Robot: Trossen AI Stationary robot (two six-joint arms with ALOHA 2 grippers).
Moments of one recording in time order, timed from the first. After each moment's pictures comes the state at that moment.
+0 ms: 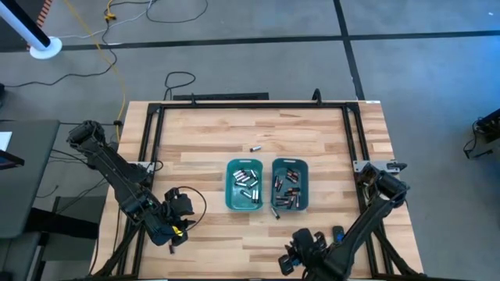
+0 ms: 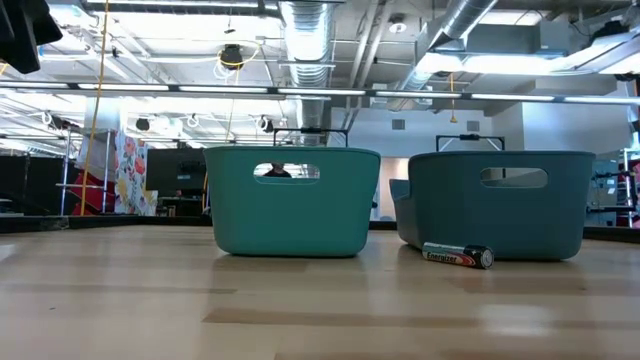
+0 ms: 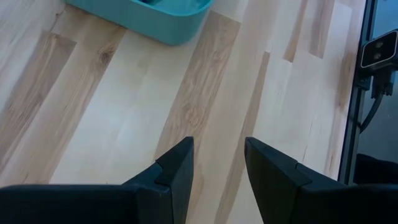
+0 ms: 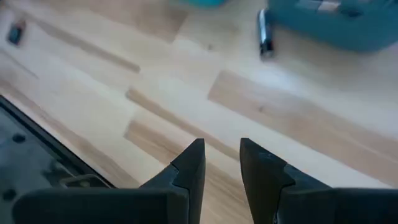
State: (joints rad) left arm -0.83 1.28 0.96 -0.77 -0.47 -1.10; right arm 0.88 2.05 1.71 -1.13 0.63 1.99
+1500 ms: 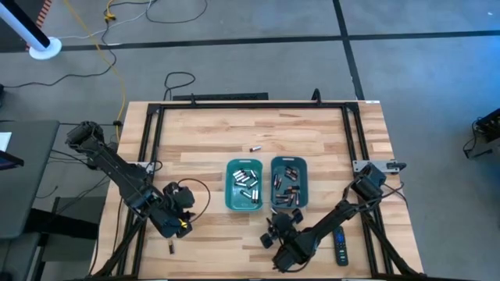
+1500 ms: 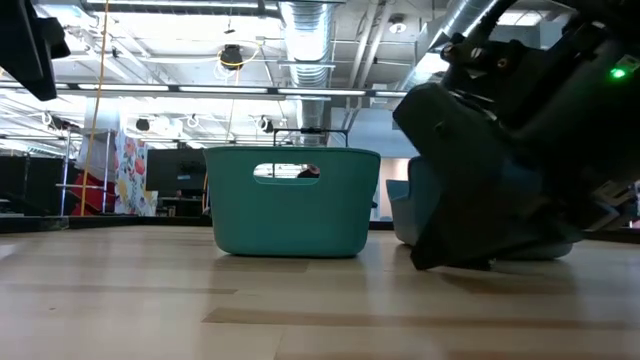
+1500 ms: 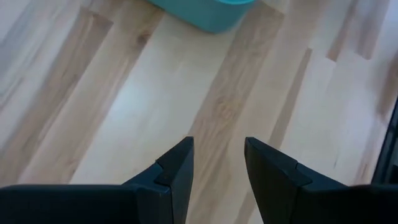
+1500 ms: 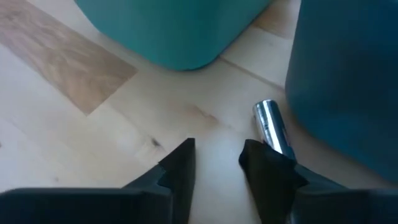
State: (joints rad) left arm -0.75 1.28 0.96 -0.86 -0.41 -1.15; right arm 0.67 2.27 1.42 -0.71 0.87 1.64
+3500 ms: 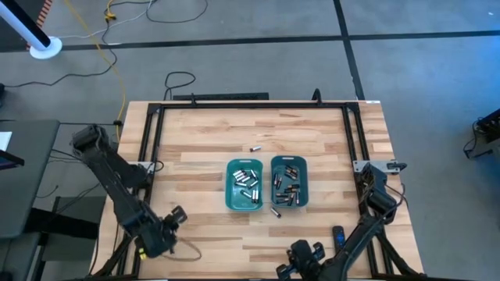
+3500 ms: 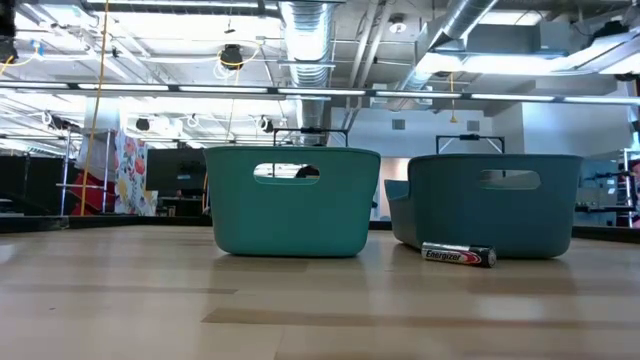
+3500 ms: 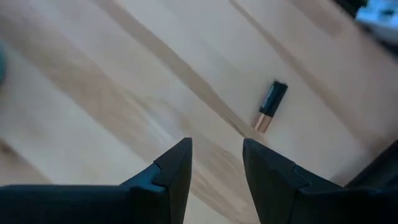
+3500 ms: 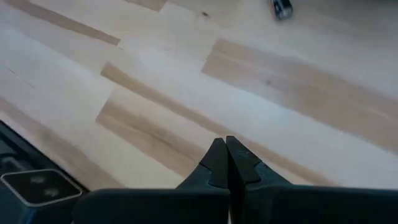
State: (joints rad) left arm -0.93 1.33 0.96 -0.88 -0.12 -0.05; right arm 0.91 2.24 1.82 -1.16 0.64 2.06
